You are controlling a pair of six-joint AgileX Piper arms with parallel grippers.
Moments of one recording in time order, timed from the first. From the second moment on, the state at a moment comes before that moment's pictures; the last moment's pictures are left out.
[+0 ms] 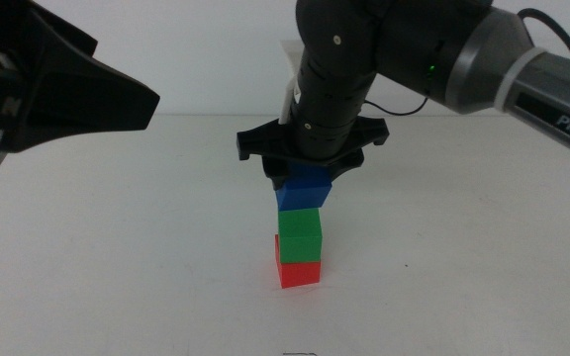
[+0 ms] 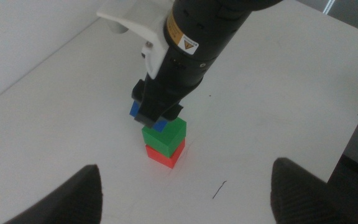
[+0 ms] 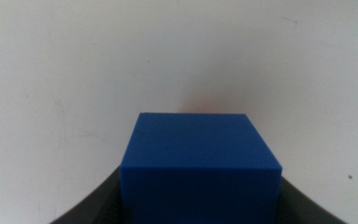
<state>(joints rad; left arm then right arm) -0.17 1.05 -1.42 -0.62 1.26 0.71 0.76 1.98 -1.94 -0.11 1.24 0.55</state>
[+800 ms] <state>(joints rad) -0.17 1.05 -1.42 -0.62 1.26 0.71 0.77 2.04 -1.93 -0.13 1.24 0.59</state>
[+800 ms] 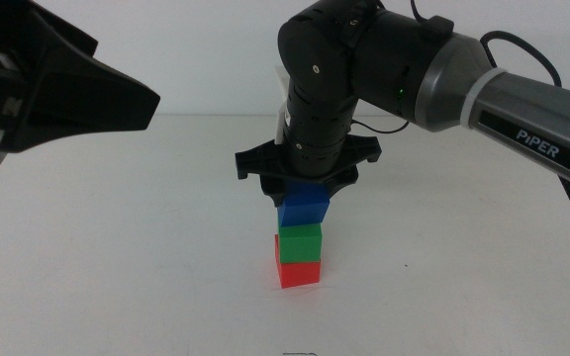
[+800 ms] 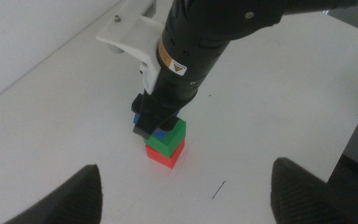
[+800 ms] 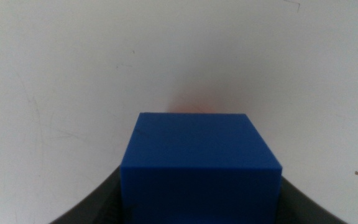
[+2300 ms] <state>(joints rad) -0.17 1.05 -1.42 -0.62 1.26 0.71 0.35 0.99 -1.21 -0.01 0.97 0.14</state>
